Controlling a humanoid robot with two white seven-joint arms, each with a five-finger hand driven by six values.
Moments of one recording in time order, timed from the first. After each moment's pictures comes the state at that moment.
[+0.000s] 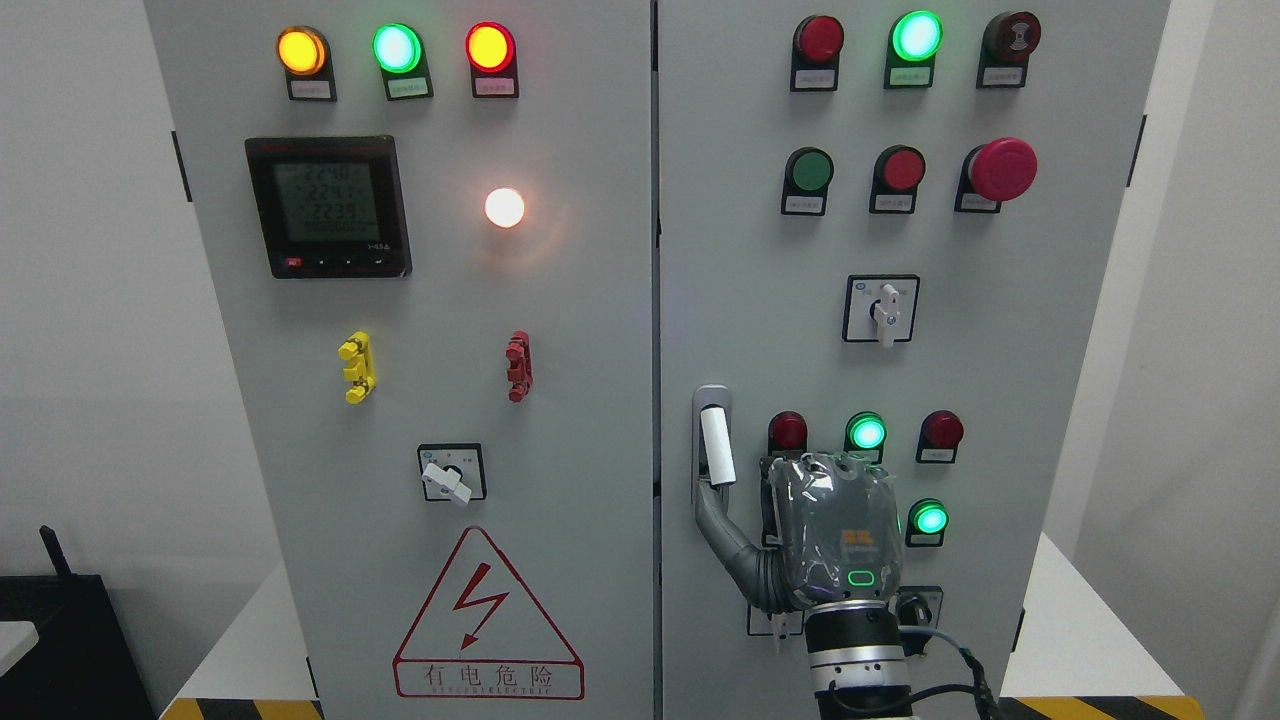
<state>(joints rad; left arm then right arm) -0.05 -0.04 0.00 0.00 0.12 -0.12 -0.14 -0.48 0.15 0.22 -1.68 1.43 0.19 -0.12</state>
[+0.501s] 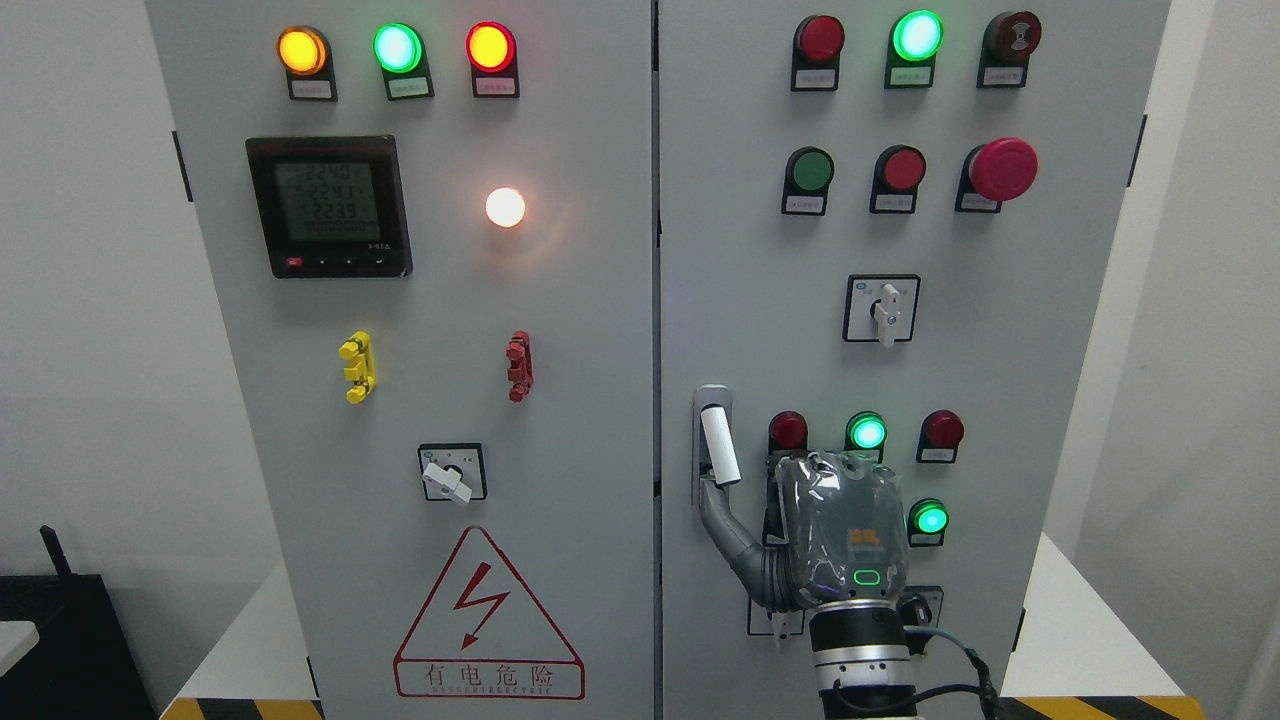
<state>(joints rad) -0.05 -0.04 0.00 0.00 0.12 -0.12 -0.14 -0.48 0.15 0.21 -1.68 1.43 0.20 -0.12</state>
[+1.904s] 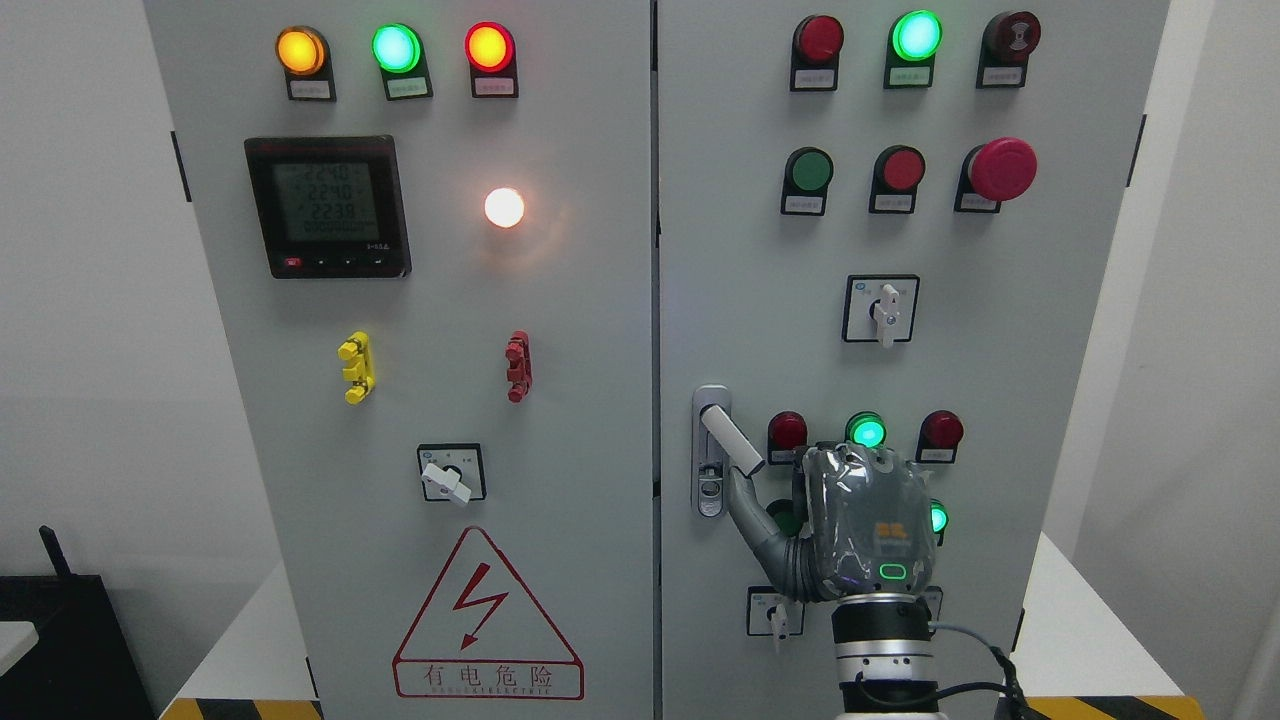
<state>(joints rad) -0.05 -0.04 0.00 0.00 0.12 -0.12 -0.14 -0.48 0.15 0.18 -1.70 1.43 0.20 -0.12</state>
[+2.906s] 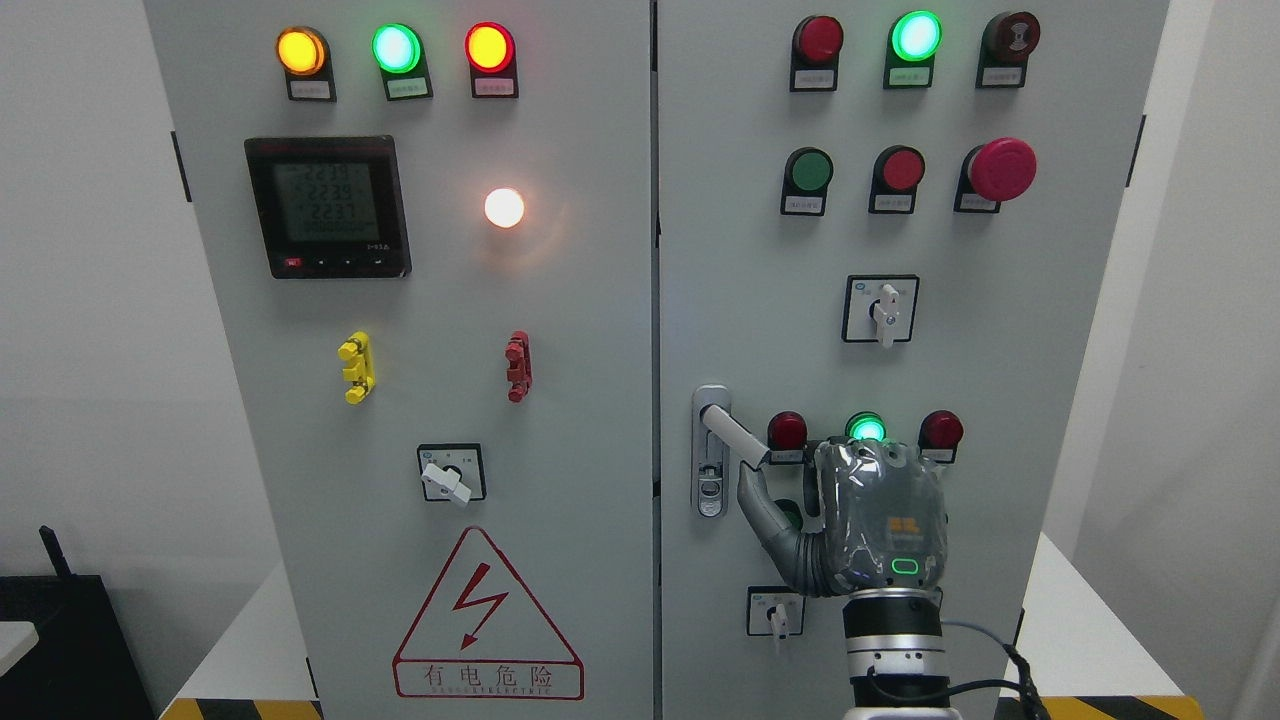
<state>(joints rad) -0.05 -0.04 0.00 0.00 0.12 -0.12 -0.14 -0.48 0.15 0.16 -1.71 1.43 0.20 -0.12</state>
